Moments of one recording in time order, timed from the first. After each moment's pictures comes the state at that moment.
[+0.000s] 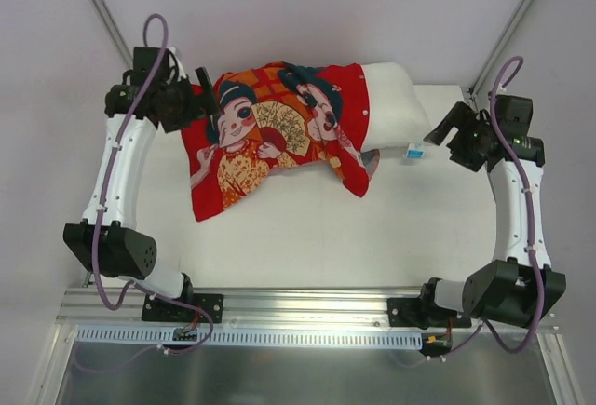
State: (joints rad) left arm 0.00 1.54 1.81 -1.02 0.17 -0.42; right arm -0.20 1.26 1.35 -0.85 -0.28 0.41
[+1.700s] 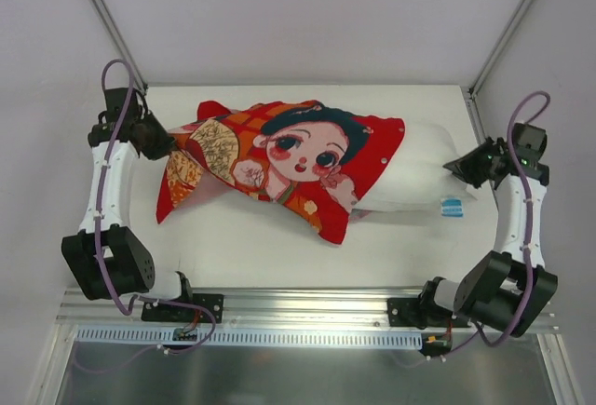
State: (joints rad) left arm 0.20 1.40 1.33 -0.80 0.15 -0.49; right arm -0.35 1.27 1.13 -0.74 -0.40 0.58
